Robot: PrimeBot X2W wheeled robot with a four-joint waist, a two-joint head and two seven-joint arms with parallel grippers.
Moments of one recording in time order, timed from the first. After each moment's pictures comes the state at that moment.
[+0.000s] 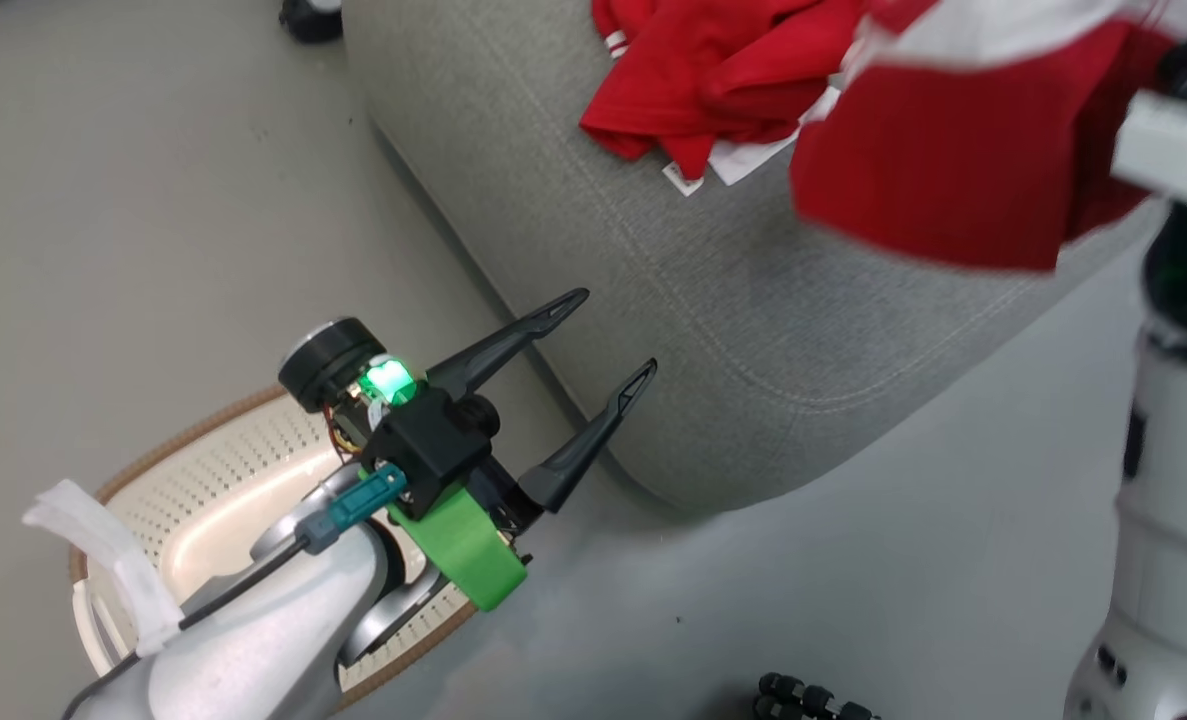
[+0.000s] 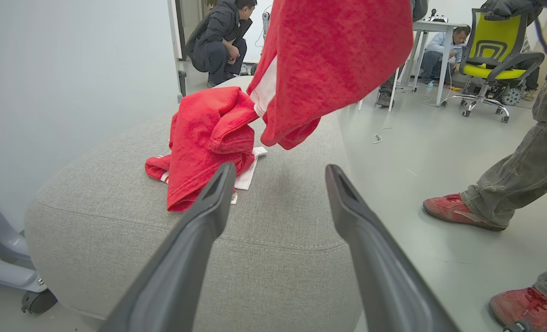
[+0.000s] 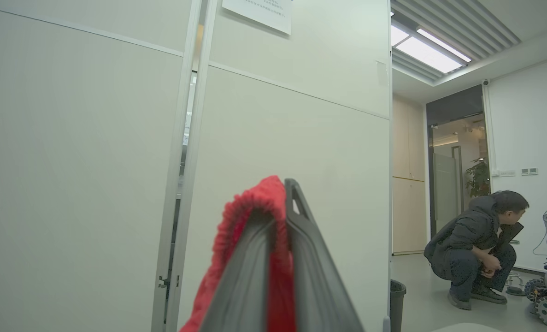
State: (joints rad) left arm -0.58 0.42 -0.85 0.00 -0.45 -0.13 -0.16; right arm -0.70 -0.05 -0.11 -0.17 0.18 0.13 -0.26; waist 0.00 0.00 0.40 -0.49
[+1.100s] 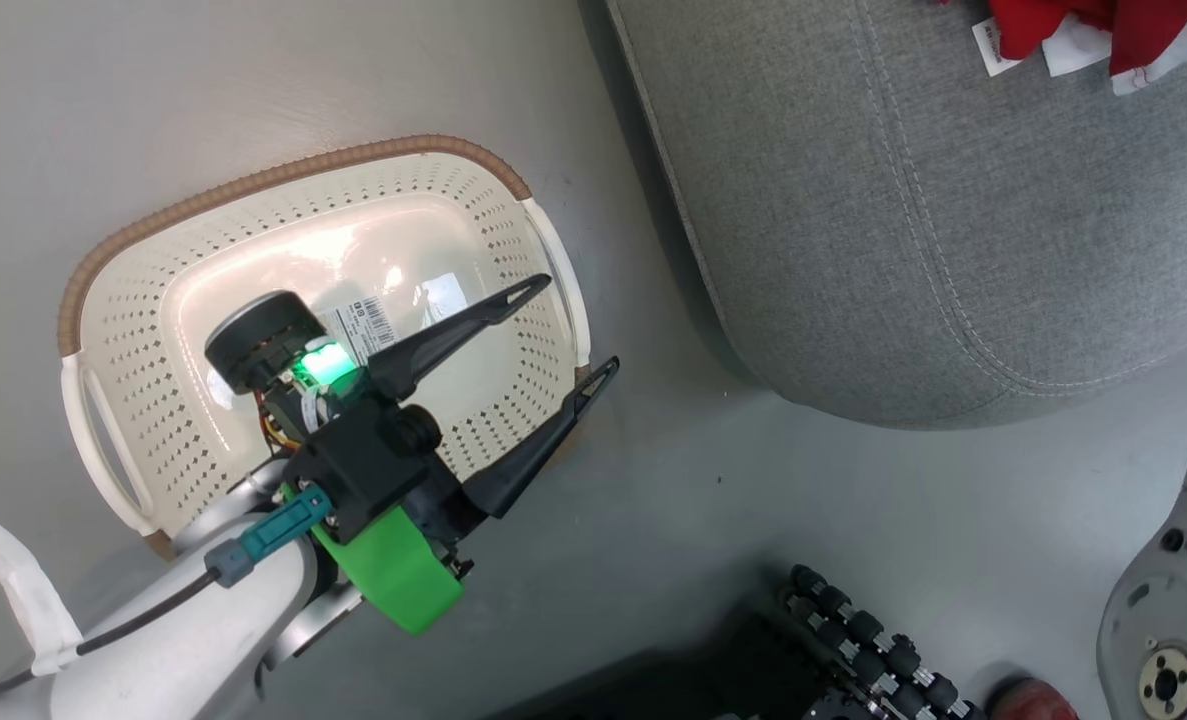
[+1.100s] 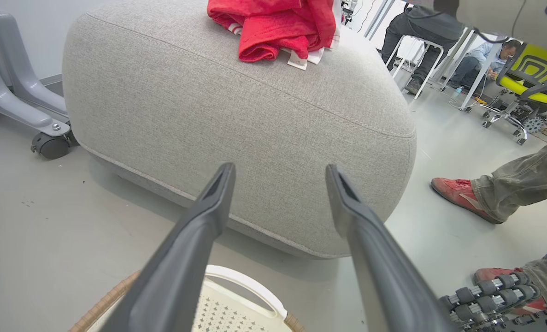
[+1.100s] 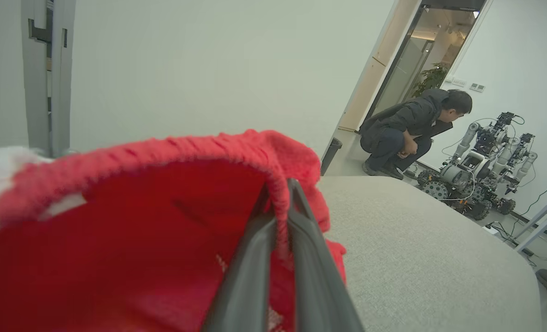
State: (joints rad) left arm -0.63 0.59 -0.88 -0.14 -0.47 -0.13 -0.18; right arm -0.93 -0.08 -0.51 0.29 -0.19 0.13 -0.26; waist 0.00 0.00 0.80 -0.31
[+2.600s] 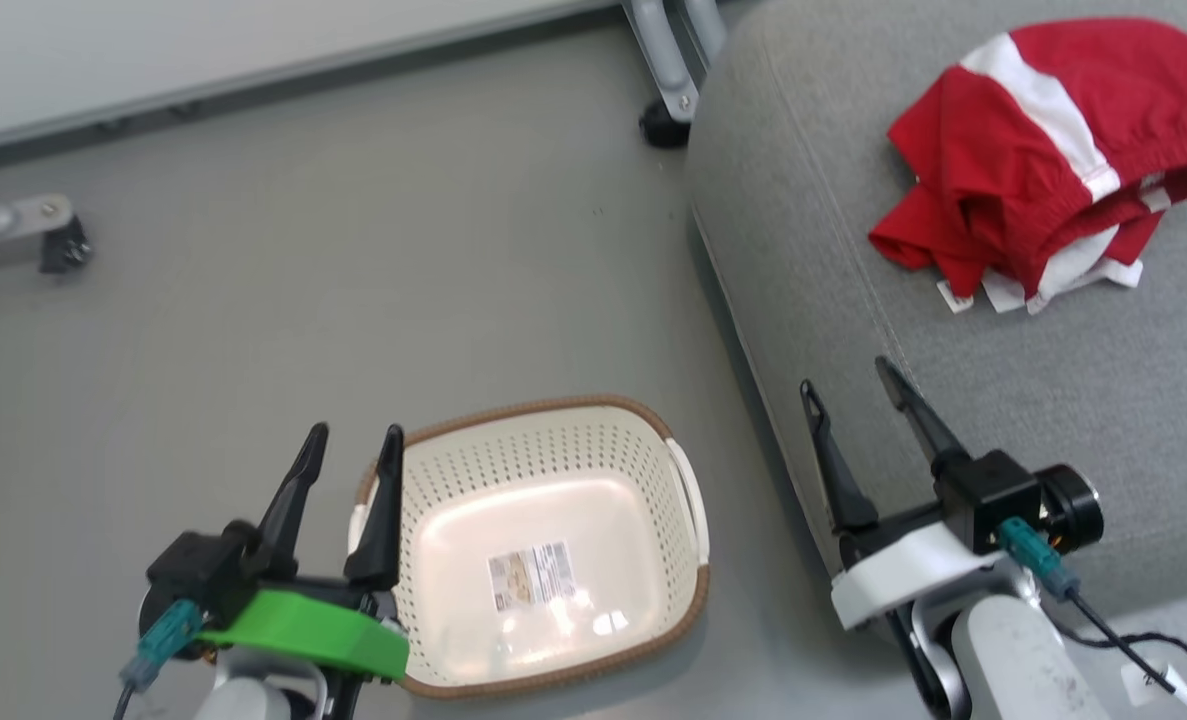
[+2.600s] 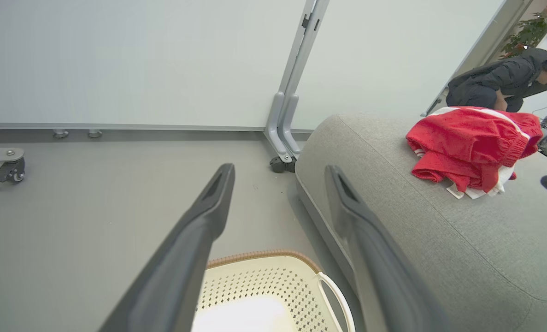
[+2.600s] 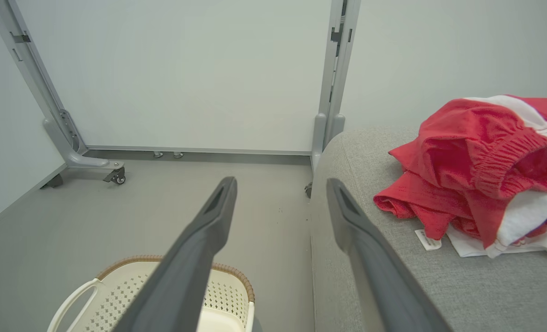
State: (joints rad) left arm -0.12 0.15 -0.25 0.20 -0.47 -0.13 -0.26; right arm -0.17 -0.05 0.16 0.20 0.01 0.13 -0.26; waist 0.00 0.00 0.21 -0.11
